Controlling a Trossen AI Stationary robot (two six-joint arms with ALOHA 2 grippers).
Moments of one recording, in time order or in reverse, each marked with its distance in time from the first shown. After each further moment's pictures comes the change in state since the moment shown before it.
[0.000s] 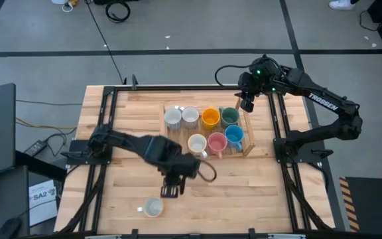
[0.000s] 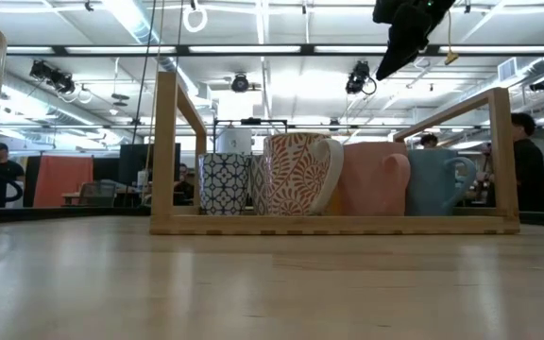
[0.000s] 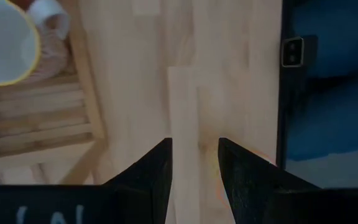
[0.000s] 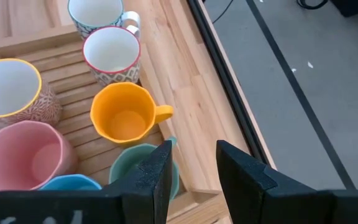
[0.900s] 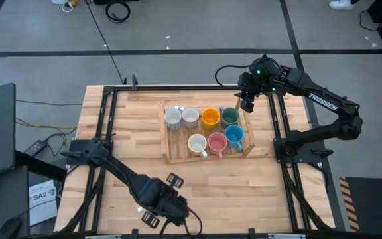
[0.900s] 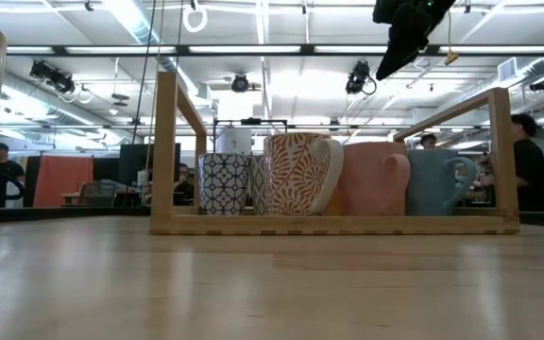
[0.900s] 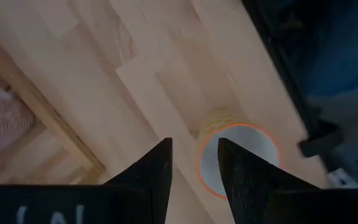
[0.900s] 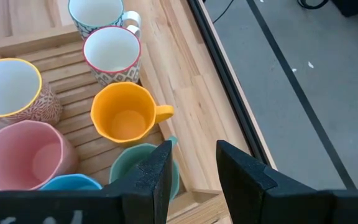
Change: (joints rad) left arm -0.264 0.090 0.000 0.000 -0.138 0.249; right arm 0.000 0.000 0.000 -0.001 -0.002 0.000
